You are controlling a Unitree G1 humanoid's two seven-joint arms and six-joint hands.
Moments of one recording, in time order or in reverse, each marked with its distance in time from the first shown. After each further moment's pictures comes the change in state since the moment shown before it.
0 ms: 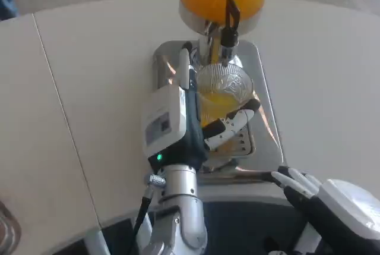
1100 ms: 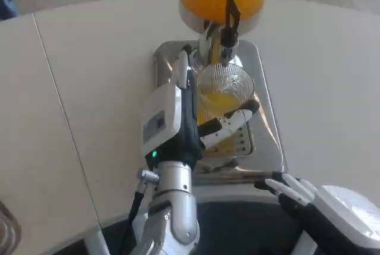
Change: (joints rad) left arm 0.018 0.011 0.045 -0.054 -0.035 -0.015 -0.116; right arm 0.041 -0.001 0.010 -0.028 -0.002 -0.036 0.006
